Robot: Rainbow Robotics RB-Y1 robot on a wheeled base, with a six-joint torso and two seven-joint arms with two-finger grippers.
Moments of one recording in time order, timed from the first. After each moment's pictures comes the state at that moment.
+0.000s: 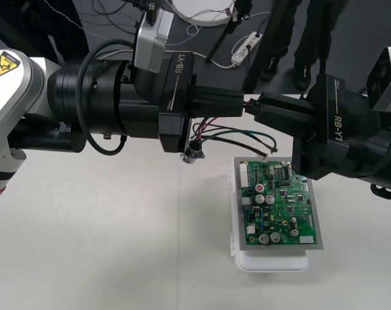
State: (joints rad) right arm -0.11 -0.77 0.12 -2.15 0.73 -0.81 -0.12; left arm -0.60 0.63 -0.35 -1.88 -0.96 -1.01 0.37
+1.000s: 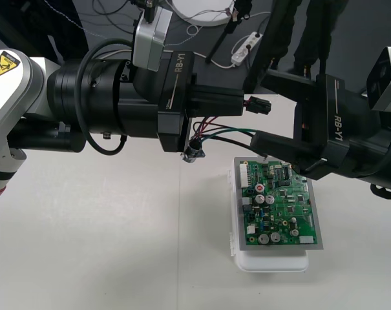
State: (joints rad) right arm -0.11 -0.77 0.12 -2.15 0.73 -0.81 -0.13; left arm -0.60 0.63 -0.35 -1.88 -0.94 -1.01 0.37
